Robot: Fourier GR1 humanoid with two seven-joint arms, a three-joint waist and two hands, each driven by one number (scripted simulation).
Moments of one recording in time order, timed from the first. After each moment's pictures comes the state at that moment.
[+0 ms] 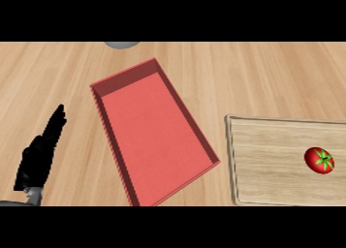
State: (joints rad) left arm 0.00 0.43 -0.19 -1.51 0.07 0.28 0.05; right arm -0.10 -1.06 0.06 -1.37 0.08 0.43 -0.24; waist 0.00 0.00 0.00
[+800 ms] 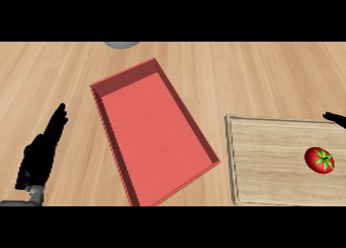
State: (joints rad) left arm 0.00 0.37 -0.13 -1.53 0.00 0.23 0.08; right arm -0.05 -0.90 0.06 -1.55 0.29 0.51 0.05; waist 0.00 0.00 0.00
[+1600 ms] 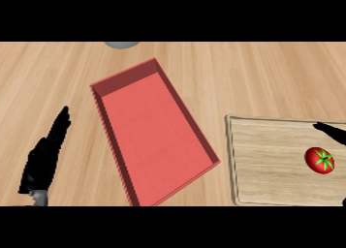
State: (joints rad) left arm 0.03 0.29 -0.08 -1.57 -0.09 0.17 0.10; right arm 0.00 -0.73 -0.01 -1.52 0.53 0.53 -0.03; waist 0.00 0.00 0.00
